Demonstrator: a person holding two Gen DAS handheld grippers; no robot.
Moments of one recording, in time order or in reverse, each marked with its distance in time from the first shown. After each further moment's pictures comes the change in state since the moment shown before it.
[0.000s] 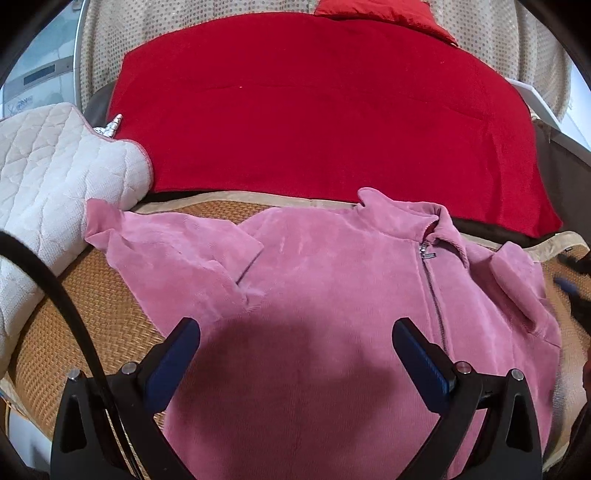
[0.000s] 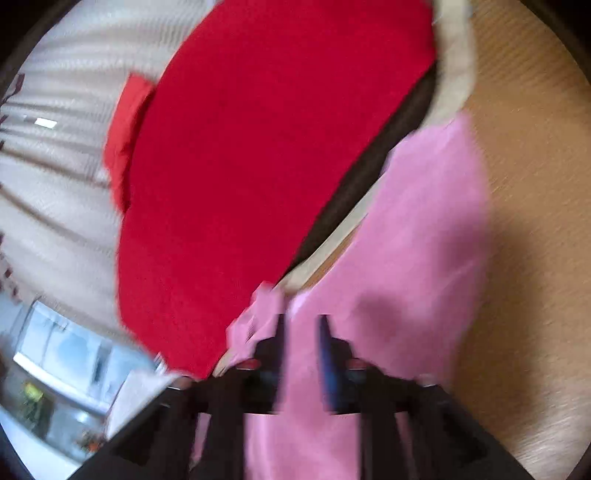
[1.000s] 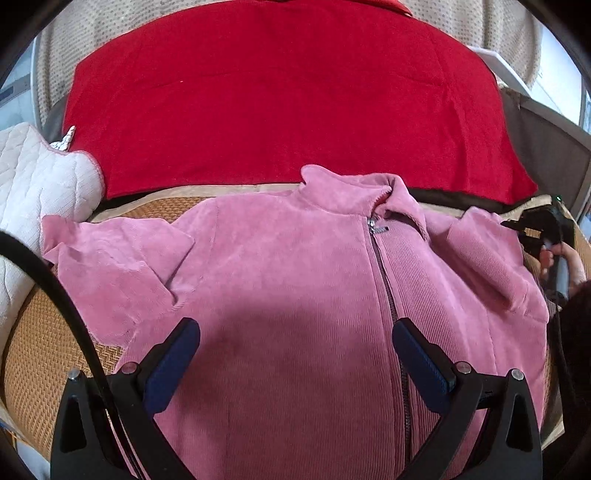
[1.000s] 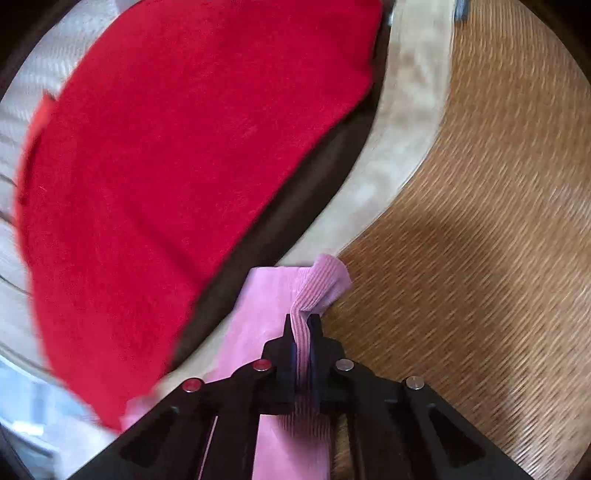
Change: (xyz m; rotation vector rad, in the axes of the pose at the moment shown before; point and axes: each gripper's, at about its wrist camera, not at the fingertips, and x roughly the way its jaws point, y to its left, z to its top) left arm 0.016 -0.046 -0.003 0.099 0.050 -0.082; right arm 0.112 -0.063 0.137 -0.009 0.067 -0.105
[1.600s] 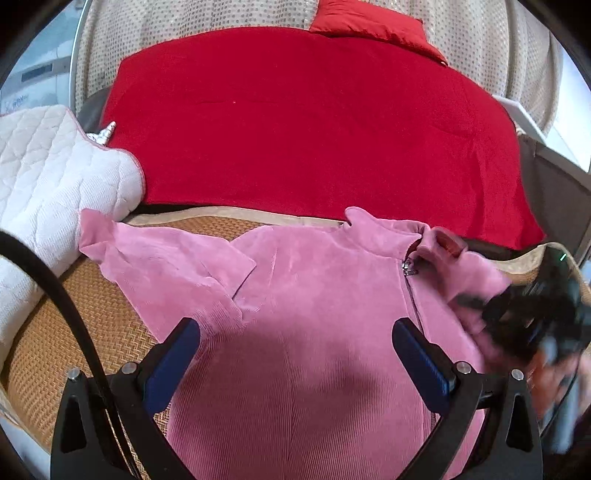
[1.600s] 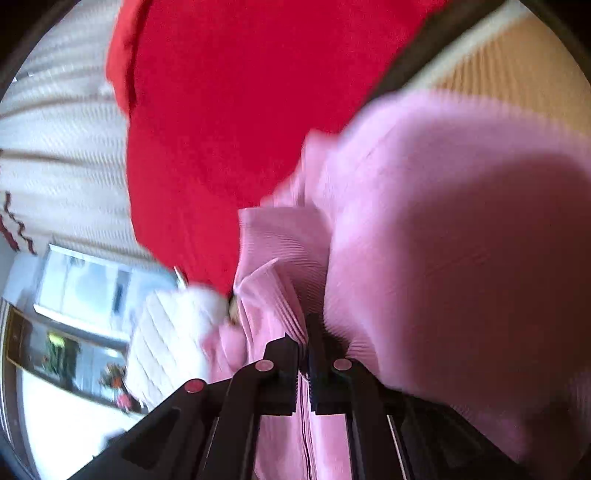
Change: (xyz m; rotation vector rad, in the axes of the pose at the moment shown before) left arm -0.035 0.056 0.001 -0.110 -0.105 0.005; right arm 0.033 0.127 -0.236 -0.157 0.428 0.267
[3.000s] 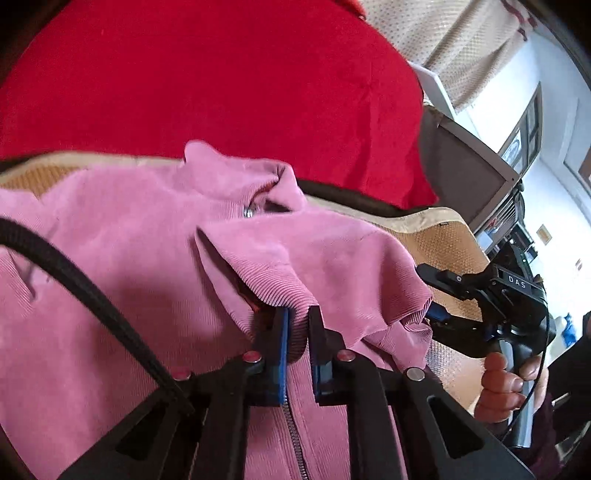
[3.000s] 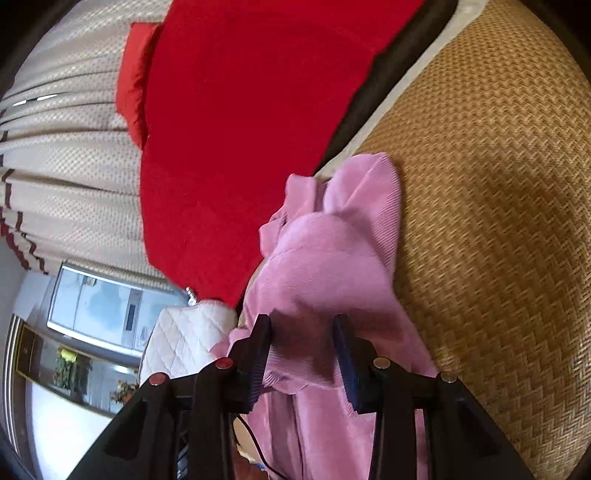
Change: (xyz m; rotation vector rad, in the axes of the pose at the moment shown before) left arm 0.055 -0.068 -0.003 0.027 0.210 -0.514; right arm -0.094 -0.034 -0.013 0.059 -0.135 0.056
